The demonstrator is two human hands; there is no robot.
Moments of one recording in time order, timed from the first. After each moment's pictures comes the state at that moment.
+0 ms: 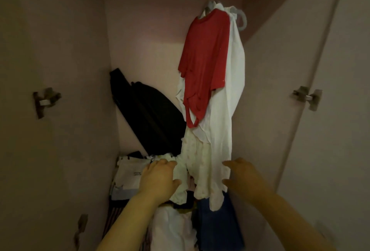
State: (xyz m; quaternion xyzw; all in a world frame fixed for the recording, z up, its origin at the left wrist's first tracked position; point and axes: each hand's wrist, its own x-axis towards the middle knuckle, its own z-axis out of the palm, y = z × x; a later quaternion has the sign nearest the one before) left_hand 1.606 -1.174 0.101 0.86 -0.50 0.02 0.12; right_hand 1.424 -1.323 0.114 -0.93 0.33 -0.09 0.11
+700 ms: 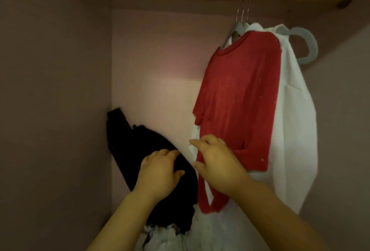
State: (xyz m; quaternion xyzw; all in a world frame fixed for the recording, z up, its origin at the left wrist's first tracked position) left_hand 1.791 -1.388 0.216 0.85 -0.43 0.21 0.22; right_hand 1.678 -1.504 0.256 -0.96 0.08 -0.28 0.00
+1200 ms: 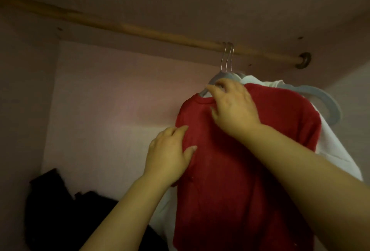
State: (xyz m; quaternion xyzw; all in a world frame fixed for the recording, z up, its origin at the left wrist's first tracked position) left_hand 1.869 -1.493 0.365 0.66 -0.55 0.31 0.41; right_hand 1.739 -1.580 0.457 -0.78 0.22 -0.50 -0.30
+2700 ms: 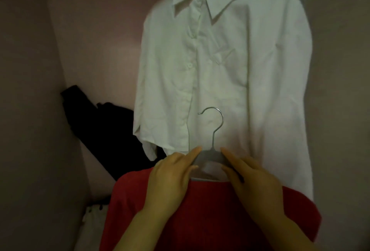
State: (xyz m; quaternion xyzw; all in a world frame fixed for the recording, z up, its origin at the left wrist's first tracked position) left_hand 1.722 -1.413 0.155 0.66 -0.59 0.25 0.40; right_hand 1.572 -1.524 0.147 -0.83 0.21 -0.51 -0.06
